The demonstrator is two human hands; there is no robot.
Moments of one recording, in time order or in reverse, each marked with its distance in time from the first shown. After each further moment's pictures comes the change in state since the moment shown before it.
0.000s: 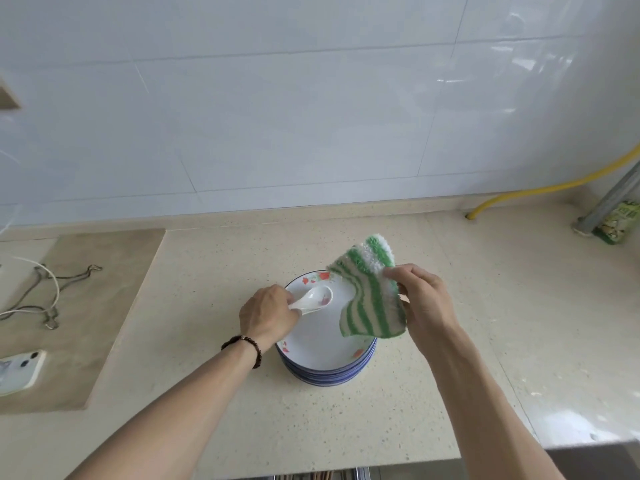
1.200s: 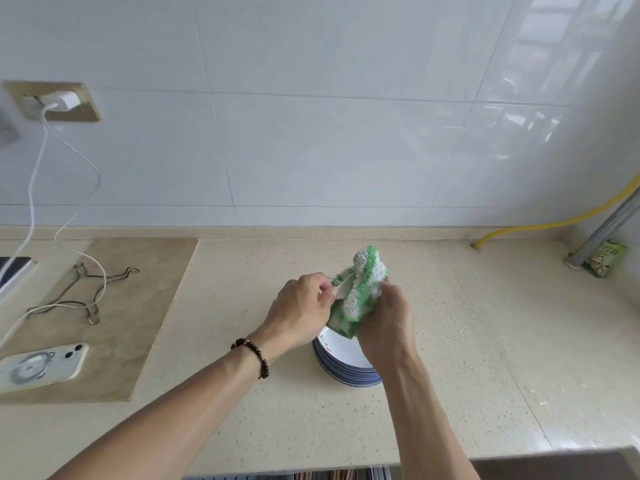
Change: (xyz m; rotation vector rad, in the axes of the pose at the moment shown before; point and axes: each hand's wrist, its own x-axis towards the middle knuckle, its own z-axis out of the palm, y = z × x) left_hand -0.075 -0.024 -0.092 -0.407 0.037 0.324; right_hand -0.062 0.029 0.116 0.484 -0.200 -0.007
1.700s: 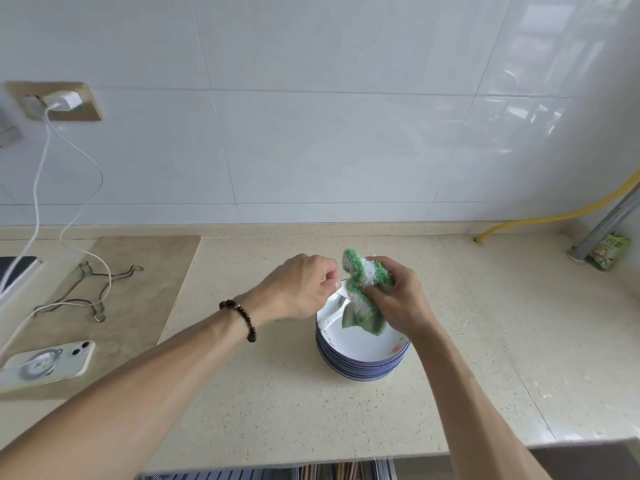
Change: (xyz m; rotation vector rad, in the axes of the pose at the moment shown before) left_hand 0.012 0.012 -0.038 0.247 -0.207 0.128; right_hand 0.011 -0.038 -0.014 -0.995 -0.125 -0.371
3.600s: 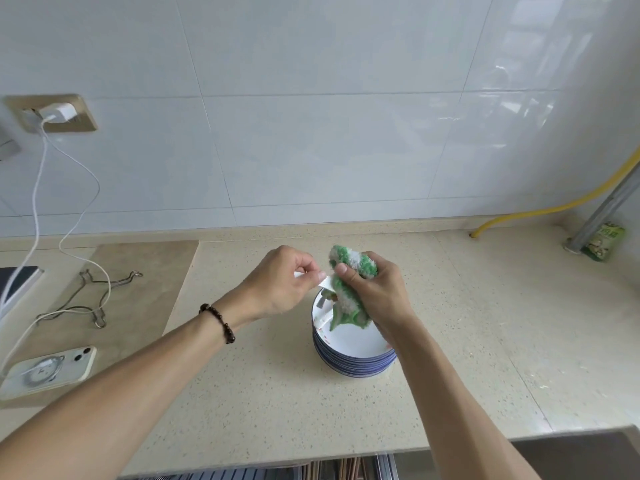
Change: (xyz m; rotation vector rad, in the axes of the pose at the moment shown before) left_hand -0.008 -0.009 -0.002 -0.241 0.162 0.073; right_hand -0.008 -0.017 0.017 0.426 0.030 0.170
